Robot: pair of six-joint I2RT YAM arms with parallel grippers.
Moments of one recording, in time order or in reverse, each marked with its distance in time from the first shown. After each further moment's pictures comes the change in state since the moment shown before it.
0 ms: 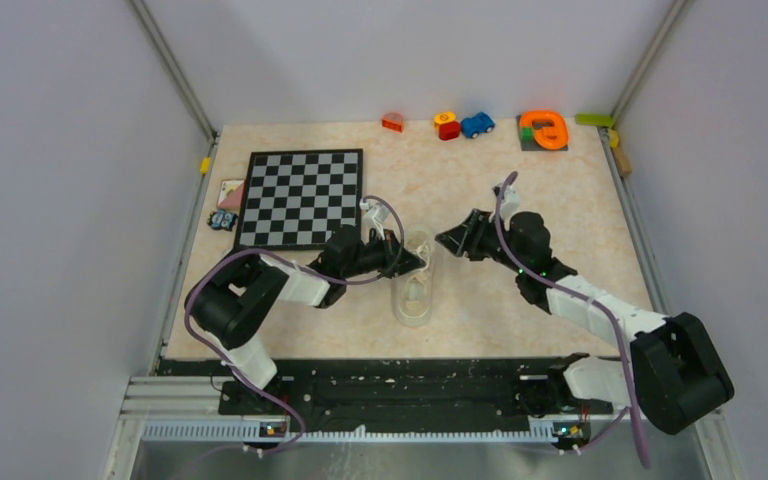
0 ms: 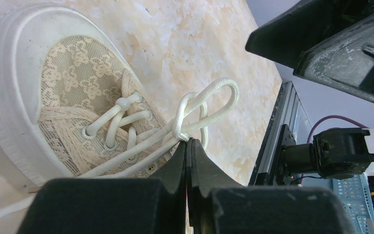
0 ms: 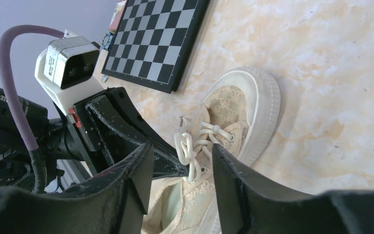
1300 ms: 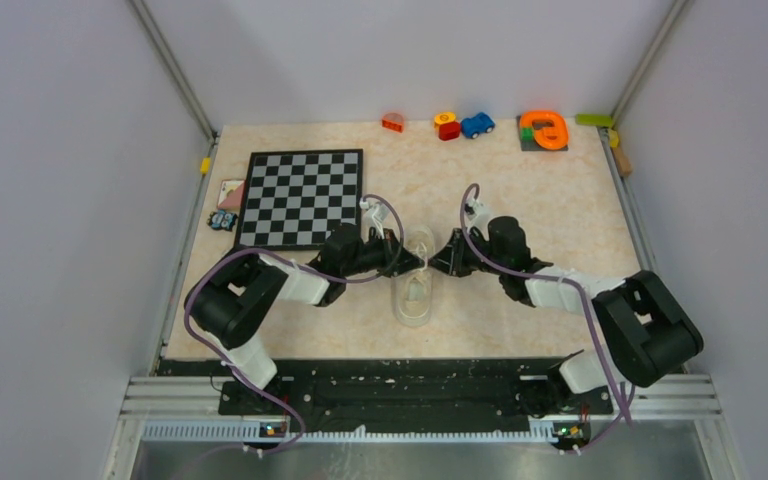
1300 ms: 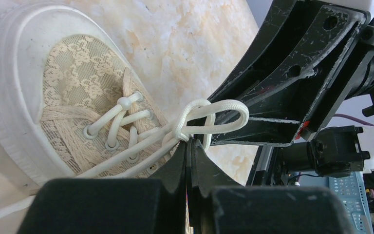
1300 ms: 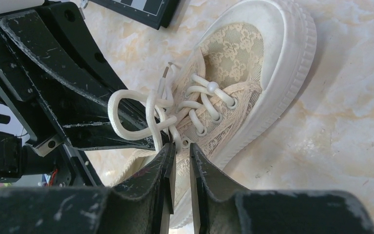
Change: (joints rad) left arm 0.014 0.000 0.010 -0.021 0.021 -0.004; right arm 0.035 0.207 -0.016 0.057 -0.162 -0.127
